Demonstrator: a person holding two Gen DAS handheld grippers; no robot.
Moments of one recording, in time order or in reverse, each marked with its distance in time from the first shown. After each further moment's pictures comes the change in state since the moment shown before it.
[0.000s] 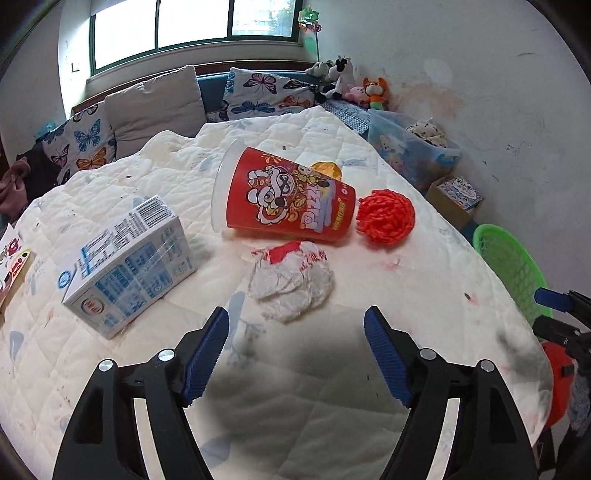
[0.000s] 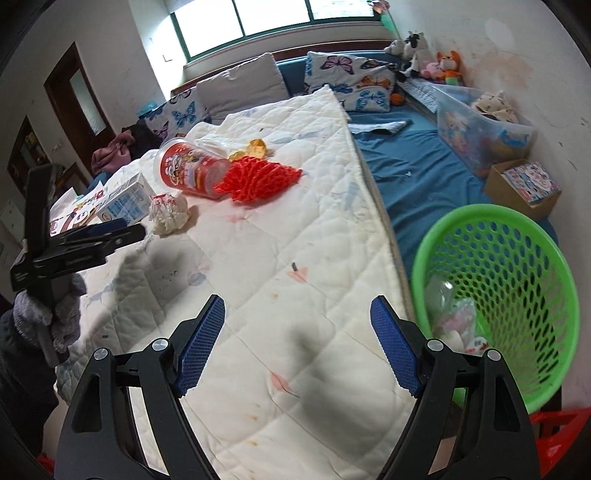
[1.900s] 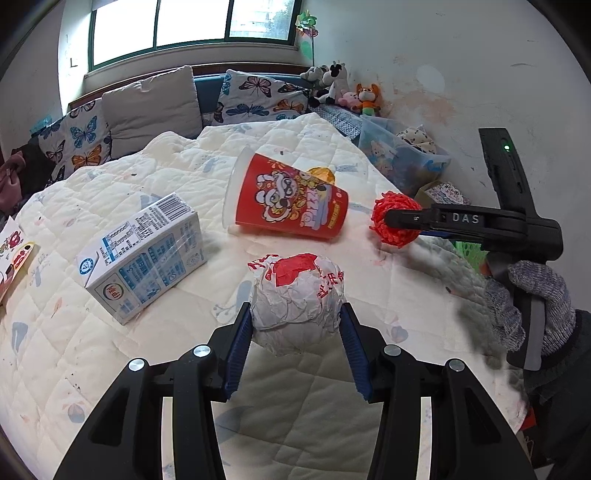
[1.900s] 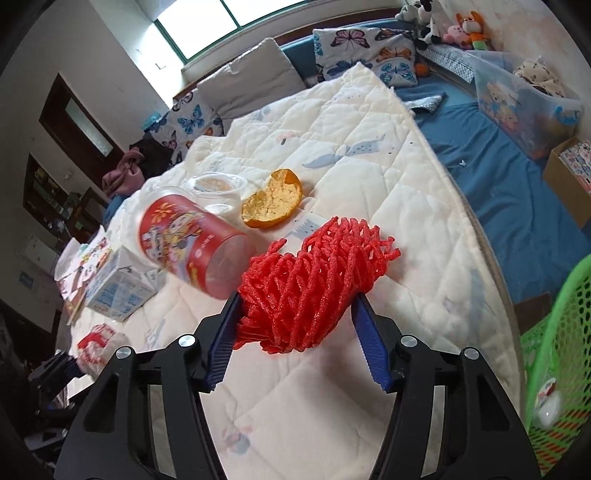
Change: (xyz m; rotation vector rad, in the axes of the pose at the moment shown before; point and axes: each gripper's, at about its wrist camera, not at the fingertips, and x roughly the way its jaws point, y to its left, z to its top) left arm -0.034 0.010 -0.012 -0.008 -0.018 -0.057; right arm 0.113 0.021 0.102 0.131 0.063 0.151
